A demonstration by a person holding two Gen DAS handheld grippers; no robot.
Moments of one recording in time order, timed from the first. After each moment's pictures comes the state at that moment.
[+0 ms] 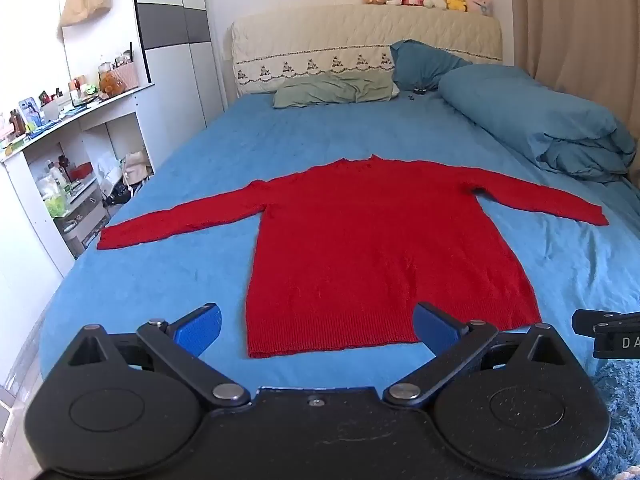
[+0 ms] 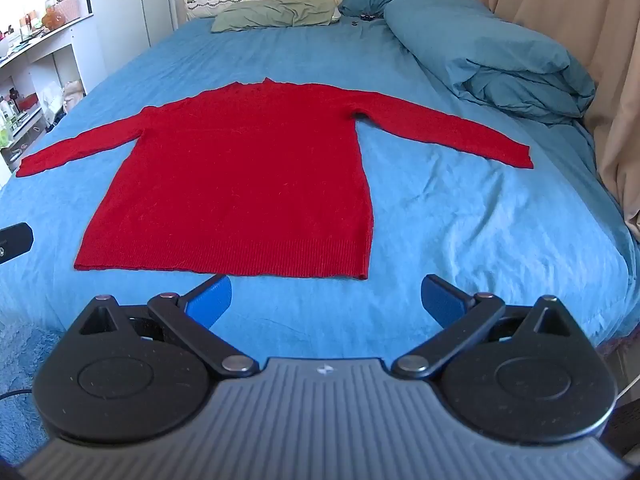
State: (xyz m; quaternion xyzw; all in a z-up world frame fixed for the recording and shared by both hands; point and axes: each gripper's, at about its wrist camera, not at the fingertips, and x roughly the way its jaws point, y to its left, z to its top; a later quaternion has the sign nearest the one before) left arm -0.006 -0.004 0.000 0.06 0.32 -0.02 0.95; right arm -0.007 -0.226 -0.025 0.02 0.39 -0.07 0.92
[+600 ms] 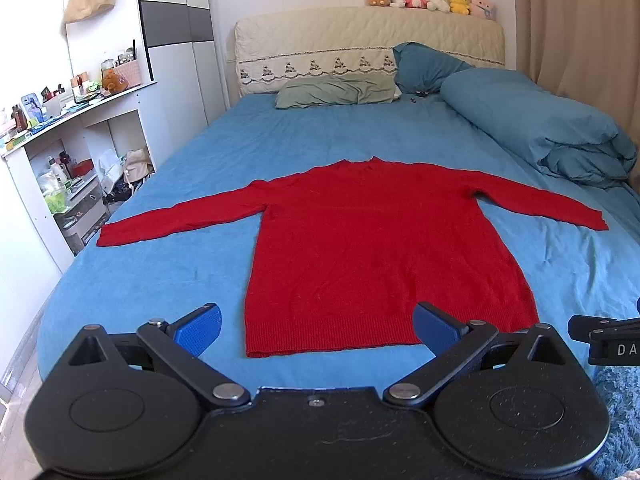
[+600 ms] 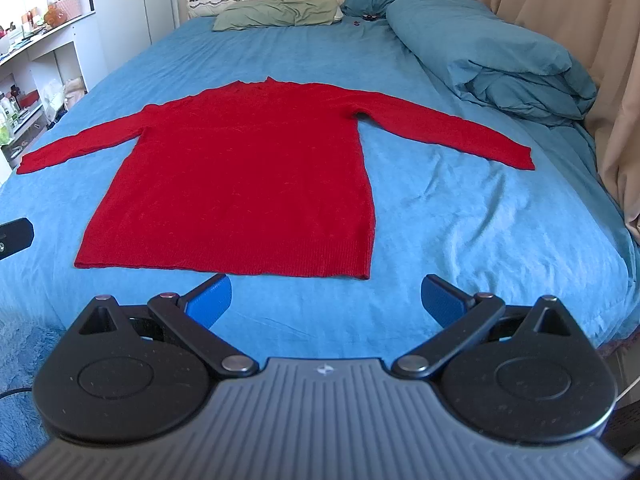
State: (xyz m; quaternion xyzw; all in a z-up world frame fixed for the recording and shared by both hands) left arm -0.003 -0.004 0.001 0.05 0.32 -0.02 0.95; right arm -0.008 -0.224 -0.026 0.02 0.39 -0.07 0.92
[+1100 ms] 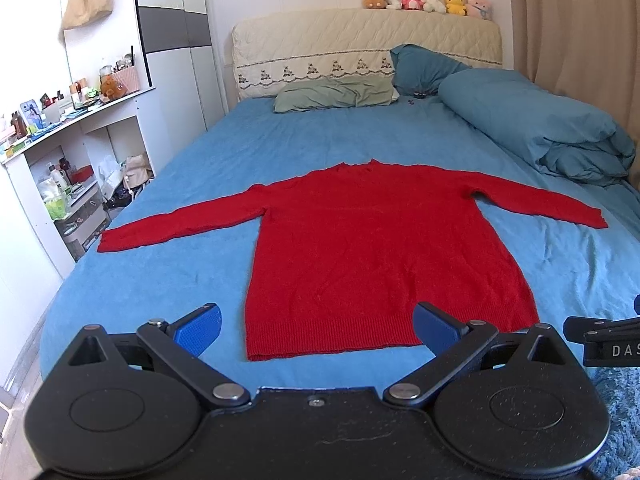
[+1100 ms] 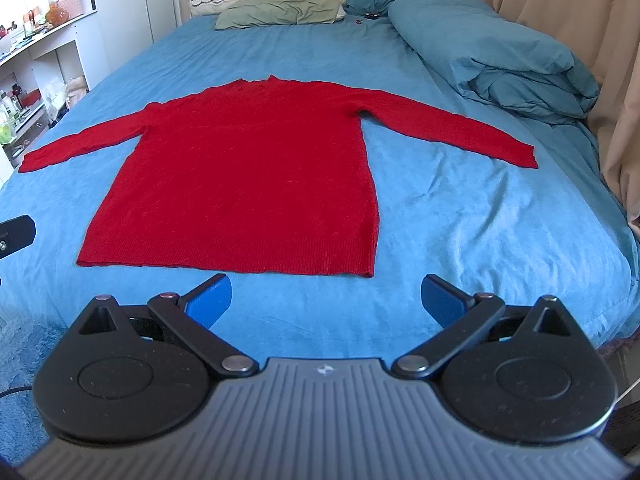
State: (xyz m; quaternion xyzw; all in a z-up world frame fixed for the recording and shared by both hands) left arm -0.006 -0.006 0.001 0.06 0.31 -0.02 0.95; right arm -0.005 -0.223 -0.026 0.02 0.39 -0.06 0.92
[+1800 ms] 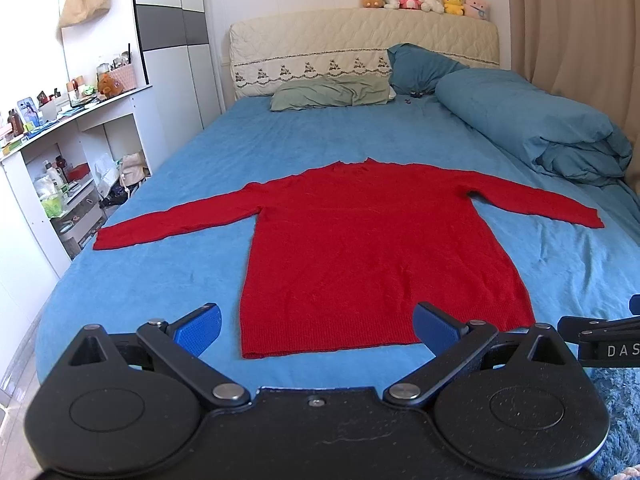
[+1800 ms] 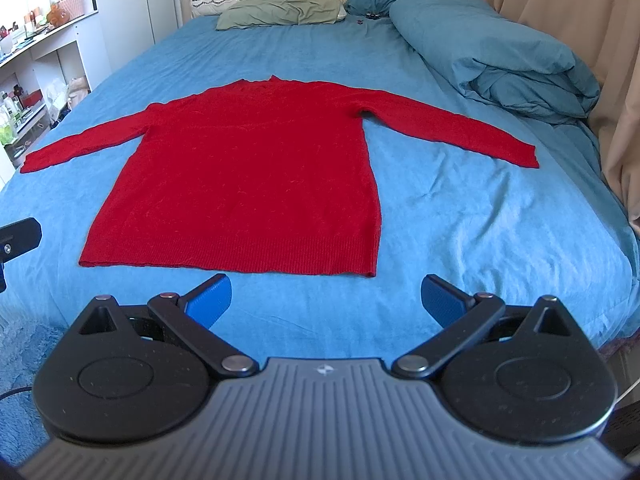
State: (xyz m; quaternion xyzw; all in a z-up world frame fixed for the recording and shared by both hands) left arm -0.006 -0.003 0.000 0.06 0.32 -0.03 0.95; right arm -0.005 -0.222 -0.026 0.02 0.39 -0.06 0.92
